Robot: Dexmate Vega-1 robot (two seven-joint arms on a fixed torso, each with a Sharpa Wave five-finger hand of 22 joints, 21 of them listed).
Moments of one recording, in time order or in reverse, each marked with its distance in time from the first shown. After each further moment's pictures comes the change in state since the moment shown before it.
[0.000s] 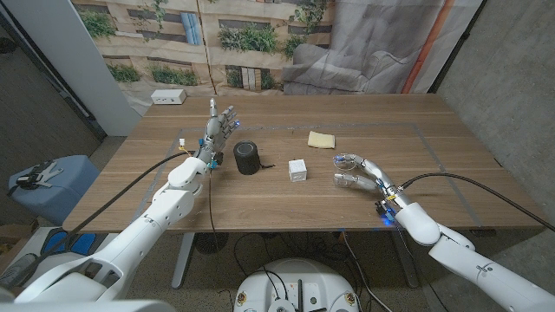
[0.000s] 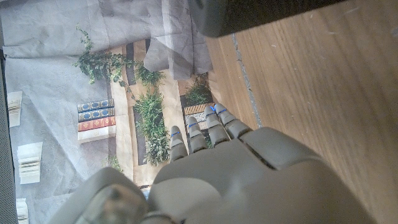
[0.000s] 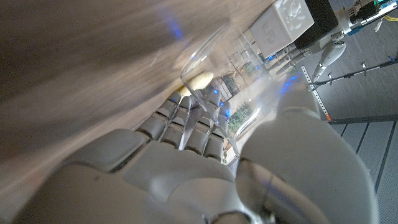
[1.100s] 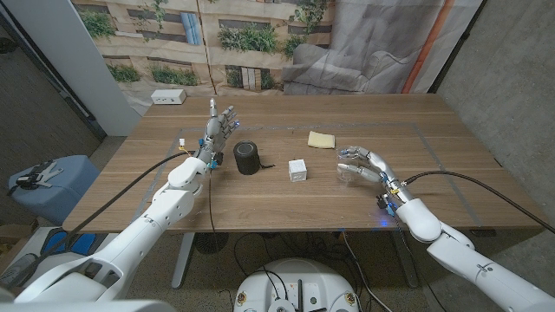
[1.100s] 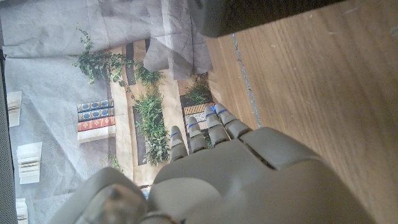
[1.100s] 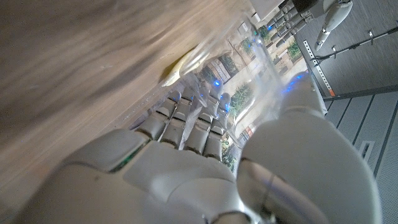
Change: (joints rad) left arm 0.000 0.000 0.000 0.000 0.000 0.000 0.000; left_hand 0.000 0.000 0.000 0.000 0.000 0.000 0.000 0.000 0.000 0.000 0.000 0.000 0.000 0.000 0.000 0.000 0.000 0.000 0.000 0.000 0.000; right arm -0.019 0.022 0.051 -0.045 0.072 0.010 0.003; right_hand 0.006 0.005 -0.007 0.001 -0.046 0.077 0.077 0.163 0.065 0.149 0.046 0.125 0.134 0.132 -0.004 0.111 0.087 0.021 0.003 0.000 0.005
